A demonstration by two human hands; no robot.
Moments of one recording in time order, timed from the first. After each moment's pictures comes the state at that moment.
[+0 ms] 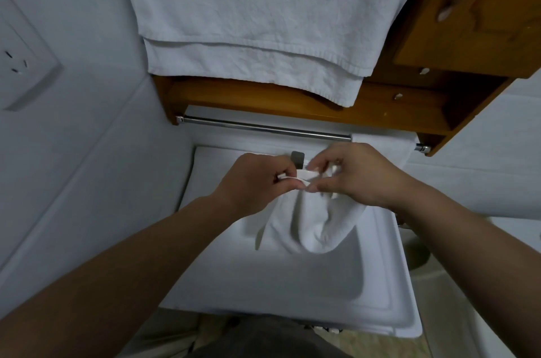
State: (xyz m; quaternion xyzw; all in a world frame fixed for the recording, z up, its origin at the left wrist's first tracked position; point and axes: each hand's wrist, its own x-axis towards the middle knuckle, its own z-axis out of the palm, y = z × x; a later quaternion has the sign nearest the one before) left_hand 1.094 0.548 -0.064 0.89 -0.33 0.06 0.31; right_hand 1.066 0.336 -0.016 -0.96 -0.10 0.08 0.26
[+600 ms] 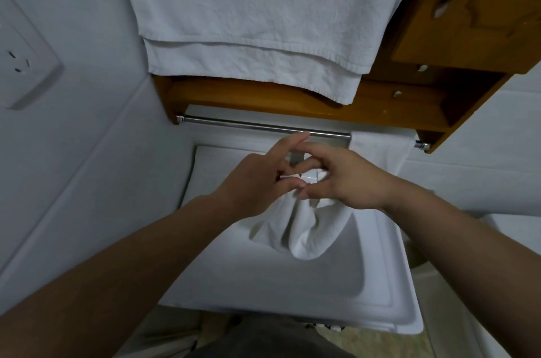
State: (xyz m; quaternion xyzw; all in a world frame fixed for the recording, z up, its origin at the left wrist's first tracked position) left_hand 1.083 0.545 -0.054 0.86 -0.34 -0.02 0.39; right_hand 1.057 0.352 -0.017 -0.86 -0.13 0.19 0.45
